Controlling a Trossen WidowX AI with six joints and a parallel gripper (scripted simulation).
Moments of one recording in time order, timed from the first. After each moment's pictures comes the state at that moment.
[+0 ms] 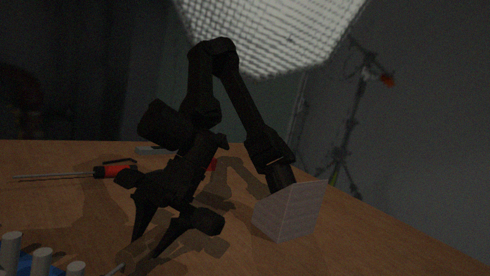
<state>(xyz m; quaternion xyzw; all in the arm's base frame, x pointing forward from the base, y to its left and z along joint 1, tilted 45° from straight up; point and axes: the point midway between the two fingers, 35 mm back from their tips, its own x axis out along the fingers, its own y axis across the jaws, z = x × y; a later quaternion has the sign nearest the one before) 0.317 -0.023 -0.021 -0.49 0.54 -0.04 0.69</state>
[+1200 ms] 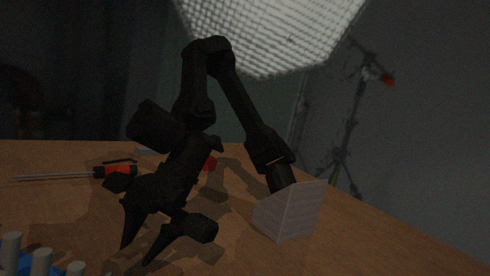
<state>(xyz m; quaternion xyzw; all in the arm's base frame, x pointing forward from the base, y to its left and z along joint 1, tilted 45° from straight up) 0.338 -0.015 -0.029 -0.48 0.54 -0.04 0.69</state>
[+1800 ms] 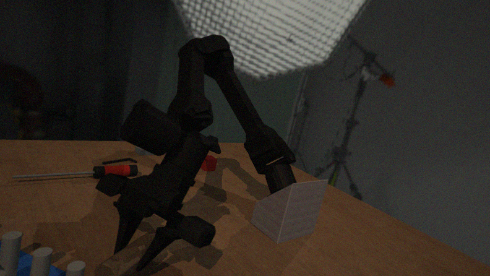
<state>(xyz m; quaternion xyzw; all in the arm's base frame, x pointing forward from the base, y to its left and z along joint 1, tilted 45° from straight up) 0.348 -0.011 -0.033 -0.48 0.54 -0.04 0.69</state>
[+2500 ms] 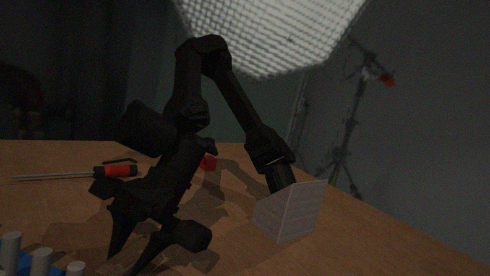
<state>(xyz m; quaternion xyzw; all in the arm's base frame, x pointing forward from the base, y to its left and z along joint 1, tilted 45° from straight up) 0.359 -0.007 -0.038 -0.48 0.54 -0.04 0.69</state>
